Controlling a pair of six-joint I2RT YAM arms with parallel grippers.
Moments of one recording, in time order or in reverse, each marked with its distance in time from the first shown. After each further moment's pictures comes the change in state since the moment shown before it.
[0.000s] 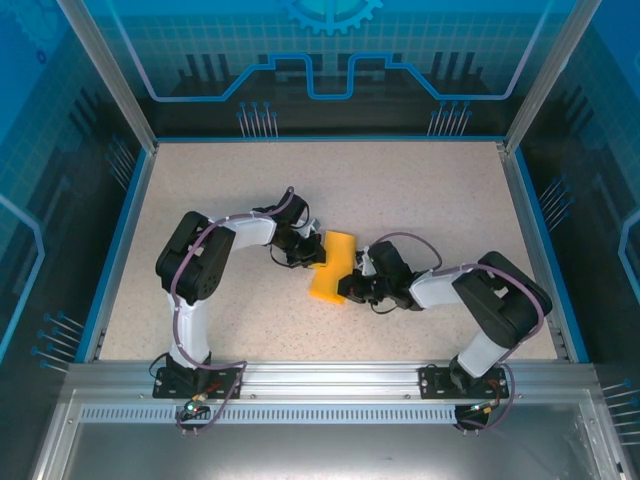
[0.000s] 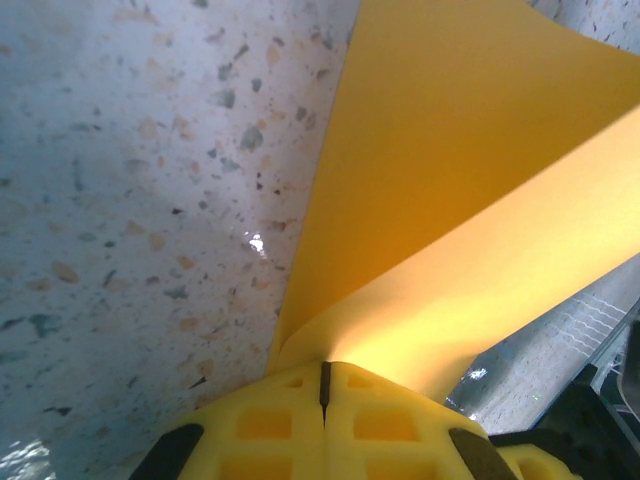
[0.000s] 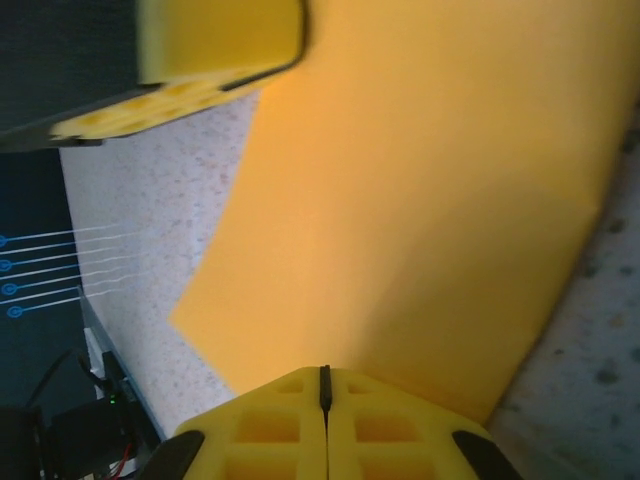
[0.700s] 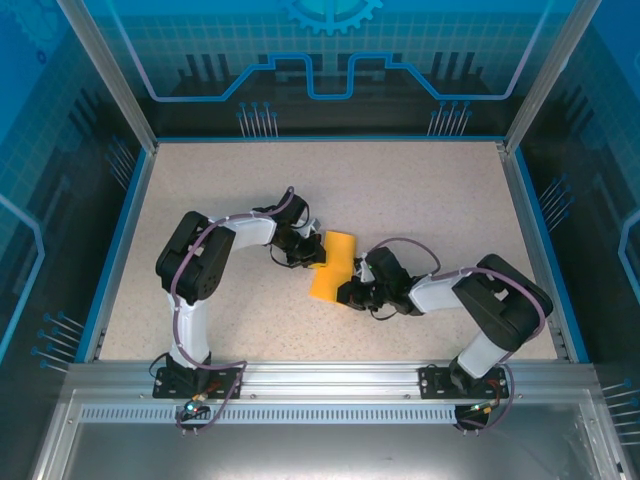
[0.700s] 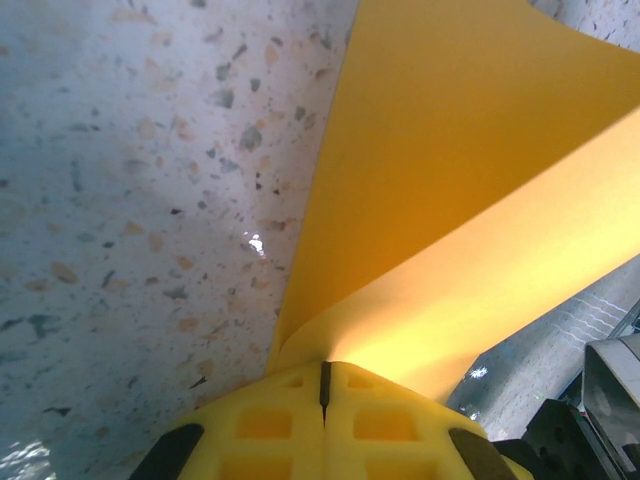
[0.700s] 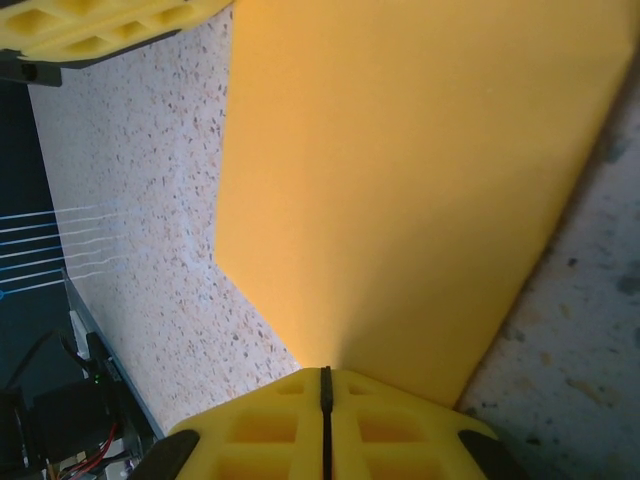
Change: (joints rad) left arm 0.000 0.001 0.002 -0.003 0.000 0.003; right arm 0.036 -0.007 -0.026 -0.022 0.015 0.010
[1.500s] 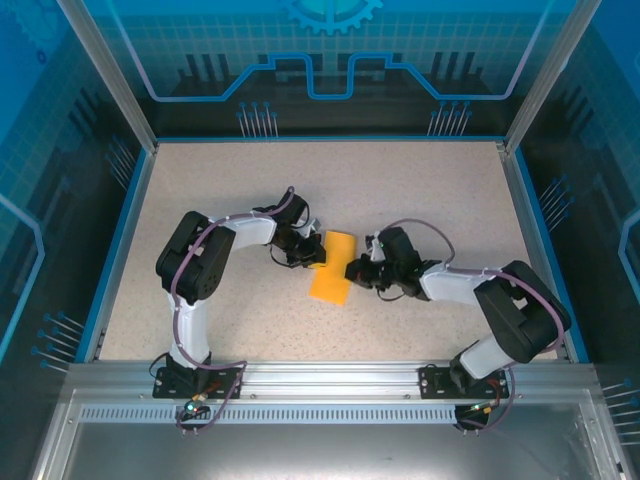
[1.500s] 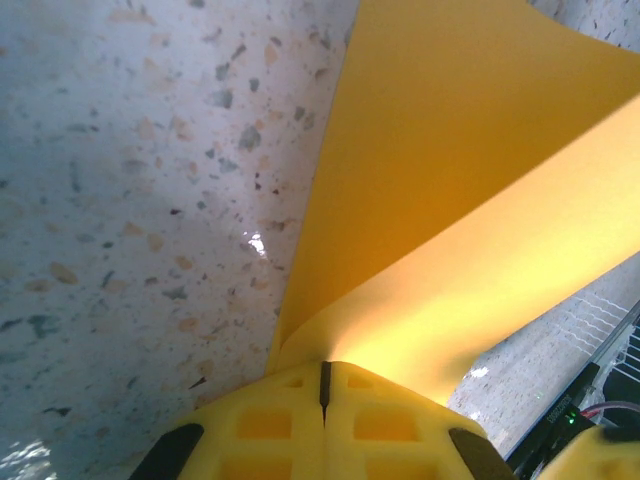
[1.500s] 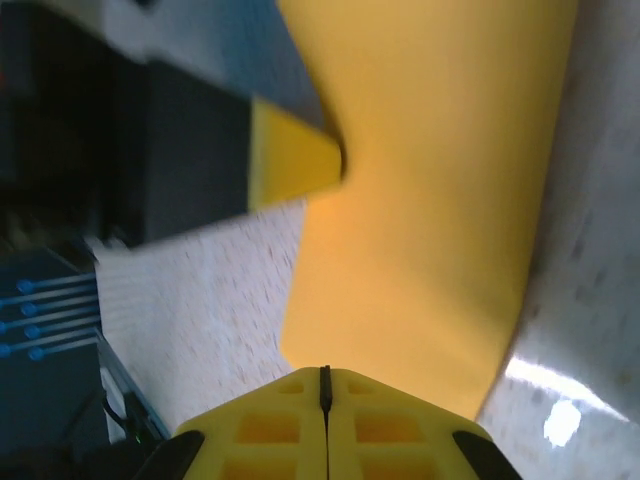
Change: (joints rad) left arm 0.000 0.001 0.002 -0.004 0.000 0.002; right arm -0.145 -0.085 0.103 -0.135 -0.002 -0.058
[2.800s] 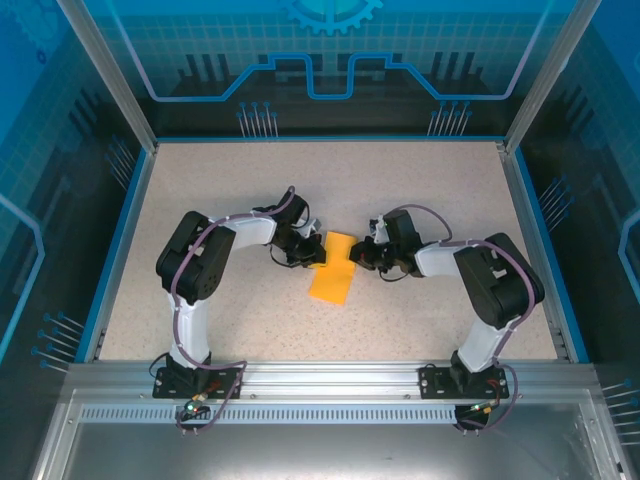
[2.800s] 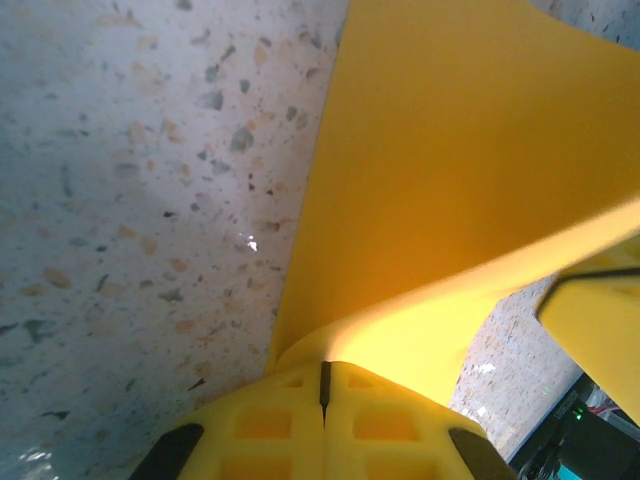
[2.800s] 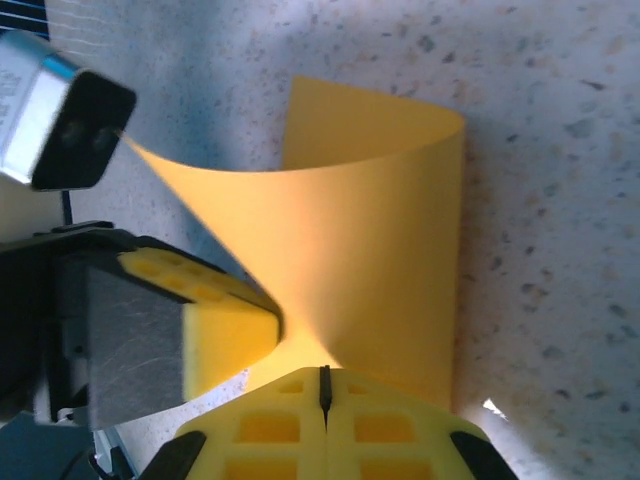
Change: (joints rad) left arm 0.000 0.001 0.002 -0.004 0.000 0.023; right arm -0.127 0.231 0.140 0.019 -0.074 -0.098
